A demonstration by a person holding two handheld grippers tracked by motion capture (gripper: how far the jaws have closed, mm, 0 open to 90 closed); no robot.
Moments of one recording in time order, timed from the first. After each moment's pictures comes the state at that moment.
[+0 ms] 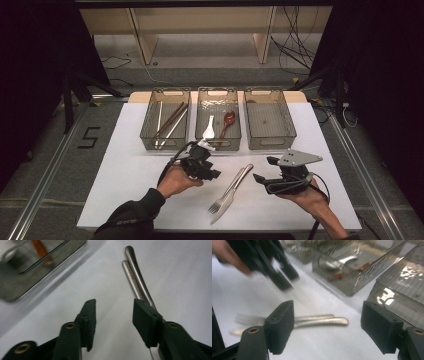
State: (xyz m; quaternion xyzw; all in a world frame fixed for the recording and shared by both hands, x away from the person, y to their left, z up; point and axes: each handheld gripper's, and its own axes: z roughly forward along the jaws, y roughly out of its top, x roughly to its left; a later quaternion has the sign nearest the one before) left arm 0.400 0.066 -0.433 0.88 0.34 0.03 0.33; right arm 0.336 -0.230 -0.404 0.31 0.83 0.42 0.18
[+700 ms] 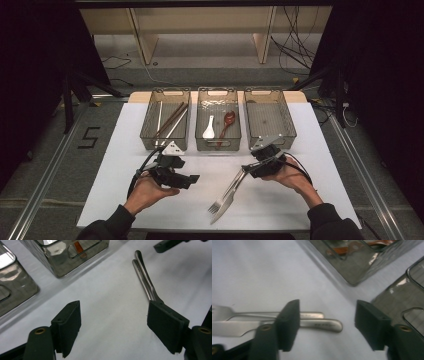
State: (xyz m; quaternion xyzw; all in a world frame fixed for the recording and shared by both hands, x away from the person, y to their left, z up) left arm 0.357 0.125 -0.407 0.85 0.37 0.08 0.37; right arm 0.408 -0.192 -0.434 0.29 0.90 0.31 0.14
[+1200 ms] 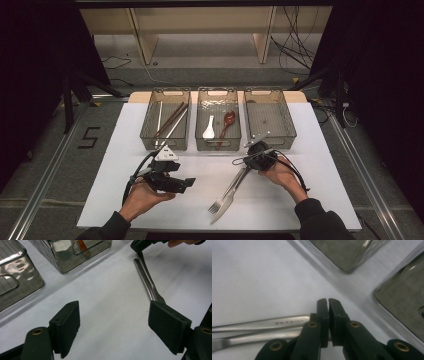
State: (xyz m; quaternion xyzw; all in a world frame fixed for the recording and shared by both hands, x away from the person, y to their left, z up) left arm 0.347 0.134 -0.411 0.84 0.38 0.09 0.38; right arm 0.433 -0.179 -0.464 0.34 0.90 0.26 0.12
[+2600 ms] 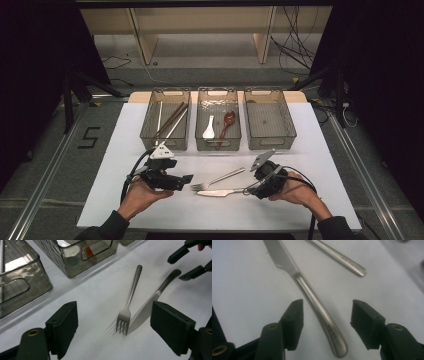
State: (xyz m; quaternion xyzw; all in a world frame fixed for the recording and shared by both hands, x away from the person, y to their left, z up) left arm 0.349 0.143 -0.407 0.83 0.38 0.10 0.40; right arm 0.366 -0.189 -0.441 0.25 0.94 0.21 0.06
